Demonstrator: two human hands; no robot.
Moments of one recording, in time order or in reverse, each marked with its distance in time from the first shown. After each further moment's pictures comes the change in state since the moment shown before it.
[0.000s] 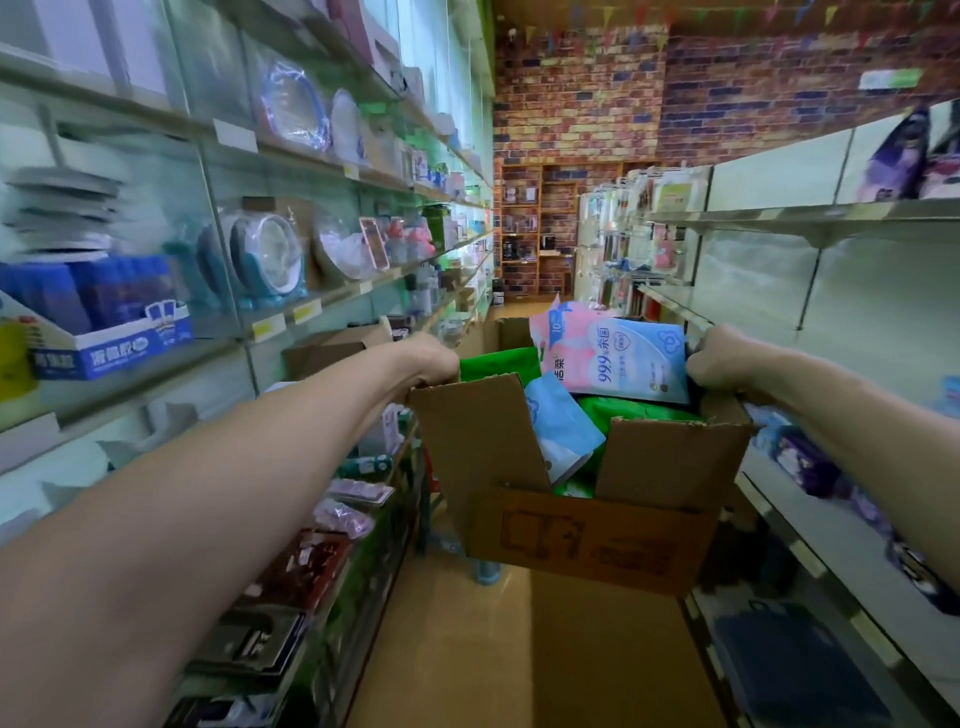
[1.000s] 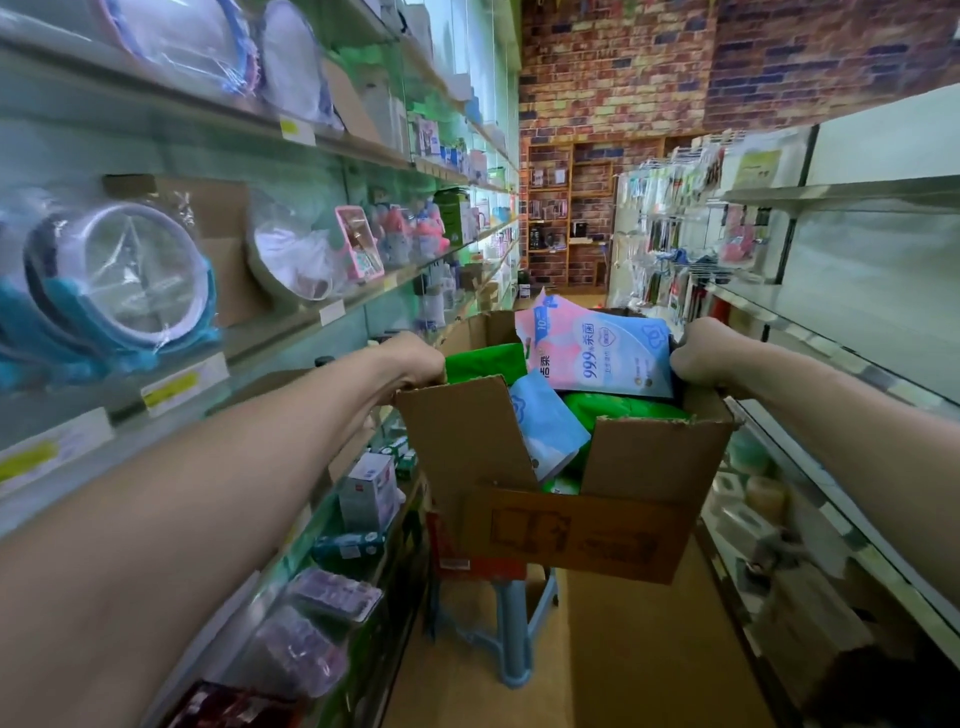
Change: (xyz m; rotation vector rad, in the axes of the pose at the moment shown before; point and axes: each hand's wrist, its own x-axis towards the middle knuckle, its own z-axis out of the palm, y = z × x) left_hand 0.418 0.011 0.005 -0.023 0.031 -0.099; right_hand 0.390 -0.141 0.115 0.003 -0.056 -0.094
